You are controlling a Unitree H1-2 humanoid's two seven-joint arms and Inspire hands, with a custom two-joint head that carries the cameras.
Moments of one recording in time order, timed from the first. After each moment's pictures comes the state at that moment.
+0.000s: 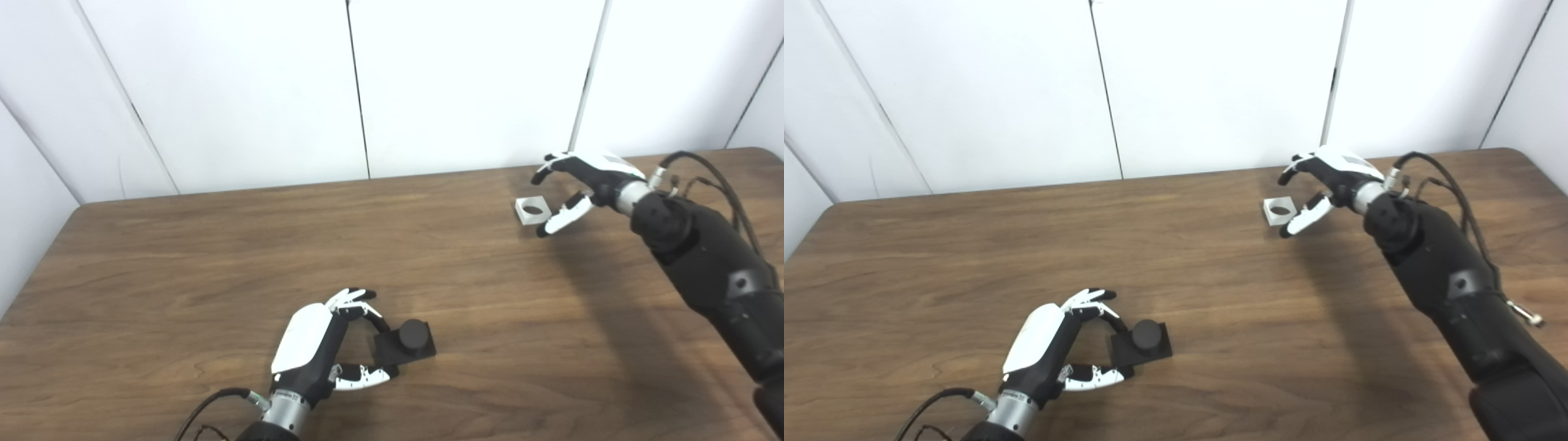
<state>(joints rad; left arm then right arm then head) -0.01 0.17 -0.35 -0.21 0.70 0.14 -0.06 -0.76 -0.52 0.32 0.52 -0.58 0.10 0.29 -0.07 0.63</state>
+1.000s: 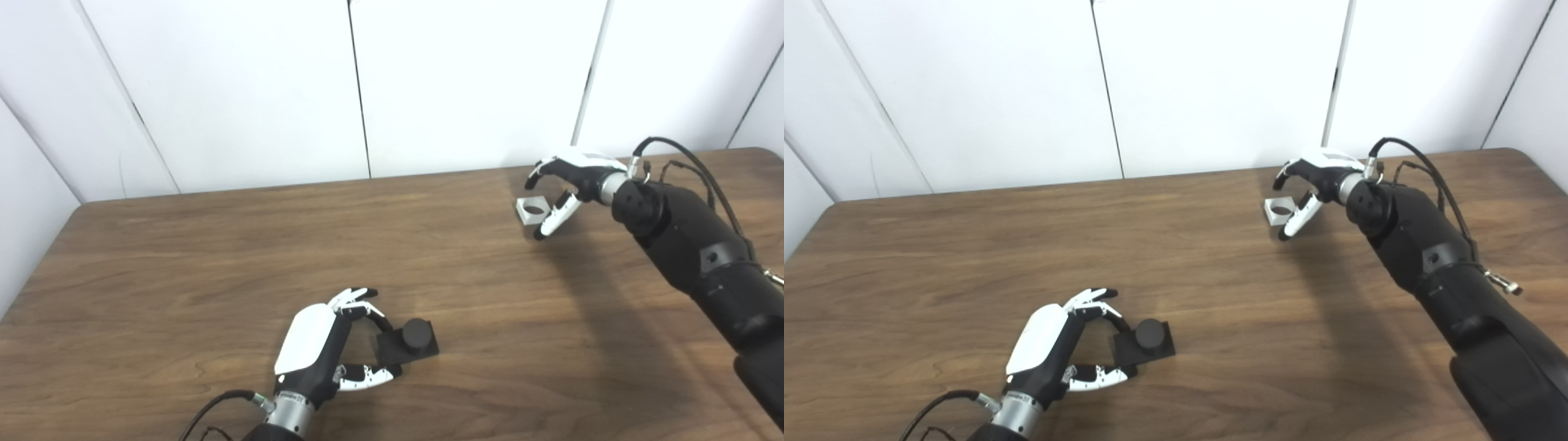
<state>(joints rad) -0.01 0.16 -0.36 -0.20 0.74 0.14 -0.03 -0.83 -0.51 0.40 0.67 -0.64 0.08 0.32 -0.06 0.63</state>
